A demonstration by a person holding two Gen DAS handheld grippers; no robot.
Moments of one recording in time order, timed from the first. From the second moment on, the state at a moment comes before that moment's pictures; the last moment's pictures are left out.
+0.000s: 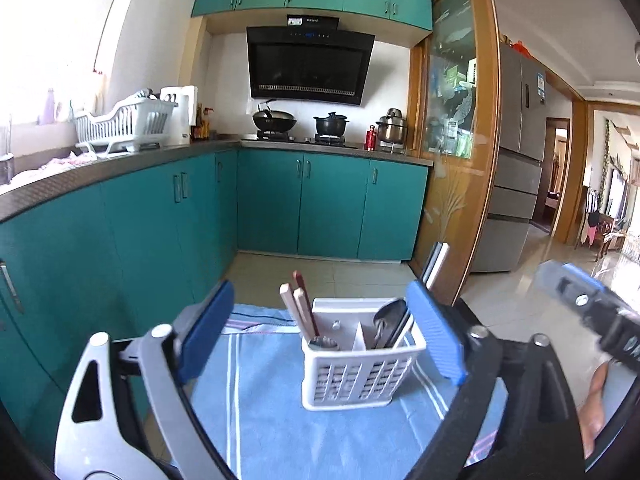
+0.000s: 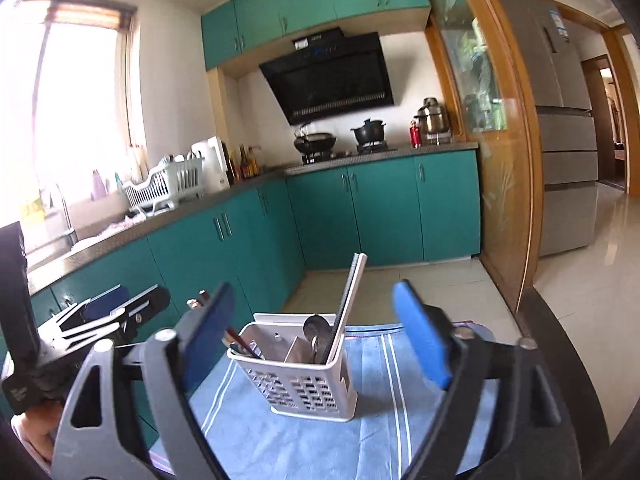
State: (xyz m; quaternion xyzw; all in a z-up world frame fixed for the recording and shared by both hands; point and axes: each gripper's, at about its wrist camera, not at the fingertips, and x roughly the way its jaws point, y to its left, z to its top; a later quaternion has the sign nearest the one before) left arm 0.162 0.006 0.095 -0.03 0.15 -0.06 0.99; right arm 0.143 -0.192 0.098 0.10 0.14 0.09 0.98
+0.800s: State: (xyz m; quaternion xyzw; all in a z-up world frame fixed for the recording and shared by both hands) left arm 0.030 0.017 0.012 0.04 0.22 -0.02 0.97; right arm 0.052 -0.171 -0.008 0.05 0.25 0.02 0.97
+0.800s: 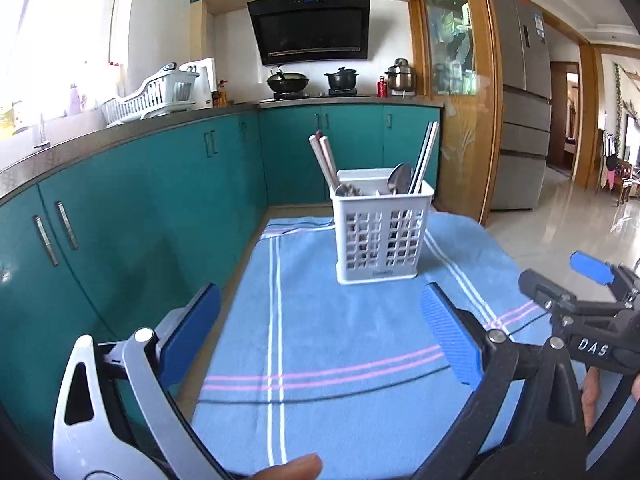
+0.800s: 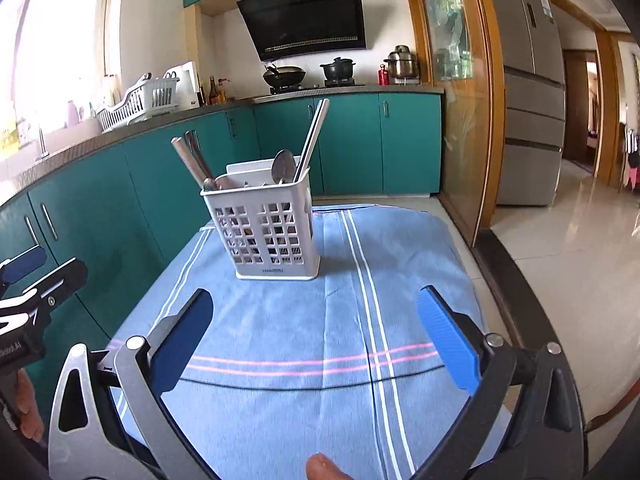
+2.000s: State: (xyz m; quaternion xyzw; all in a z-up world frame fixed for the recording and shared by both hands) left arm 0.004 0.020 0.015 0.03 0.21 -0.03 0.98; right arm 0.011 -0.165 0.000 0.02 0.22 0.02 0.97
